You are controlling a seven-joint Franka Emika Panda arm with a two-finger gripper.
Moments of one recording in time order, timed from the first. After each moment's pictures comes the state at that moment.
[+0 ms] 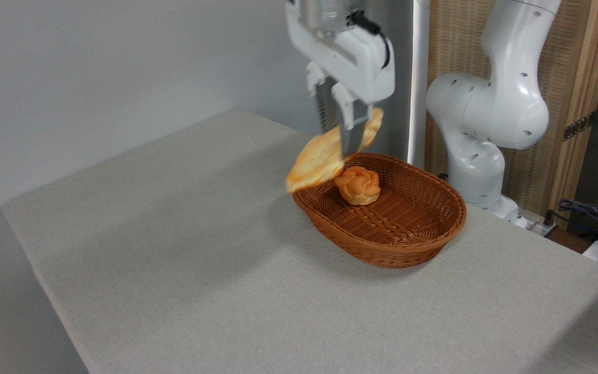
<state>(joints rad) -0.12 -0.51 0.17 -2.10 -0.10 1.48 1.02</state>
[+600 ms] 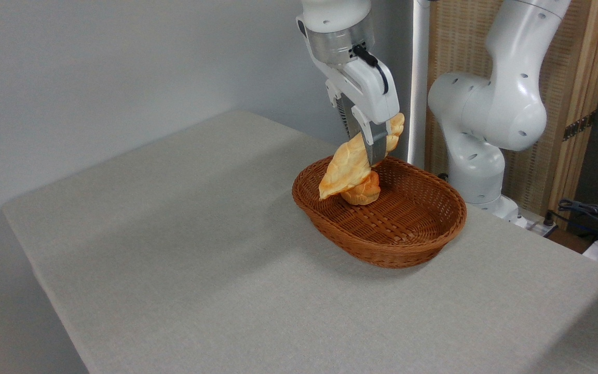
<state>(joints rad) -0.19 -0.54 0.18 -2.22 -0.04 1.43 1.02</state>
